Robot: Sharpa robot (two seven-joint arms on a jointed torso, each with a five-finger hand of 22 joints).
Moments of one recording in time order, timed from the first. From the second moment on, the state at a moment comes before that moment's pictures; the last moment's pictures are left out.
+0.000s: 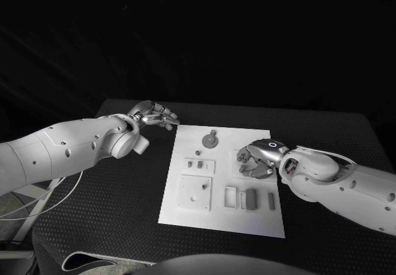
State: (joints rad) left arm 1.23 -0.83 -0.12 1.24 -0.46 -0.25 0.18; left_hand 1.11 -0.11 0.45 -0.29 0.05 0.83 0.19 0.30 0.46 1.10 0.15 0.07 0.20 0.92 0.10 0.60 0.44 0.02 0.92 0.00 0.07 0.90; right arm 1.11 -0.73 -0.10 1.42 -1.72 -0.24 -0.02; right_hand 1.13 -0.21 0.61 -0.26 0.05 0.83 0.14 0.25 0.50 1.11 0.13 0.09 0.15 1.20 0.02 1.20 0.87 0.20 1.14 0.02 0.74 1.31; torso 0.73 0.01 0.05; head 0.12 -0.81
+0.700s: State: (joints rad) left arm 1.23 -0.83 -0.12 1.24 -0.46 -0.25 0.18; left_hand 1.11 -0.11 0.45 -0.29 0.05 0.83 0.19 0.30 0.46 1.10 0.15 0.07 0.20 0.92 0.10 0.60 0.44 0.02 0.92 0.00 0.07 0.90; right arm 1.10 -0.73 -0.10 1.42 -1.74 -0.23 -0.02; right_hand 1.13 -0.12 0.59 -0.28 0.05 0.94 0.14 0.31 0.52 1.25 0.07 0.15 0.21 1.23 -0.03 1.20 0.87 0.20 1.15 0.00 0.76 1.31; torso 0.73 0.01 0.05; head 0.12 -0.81
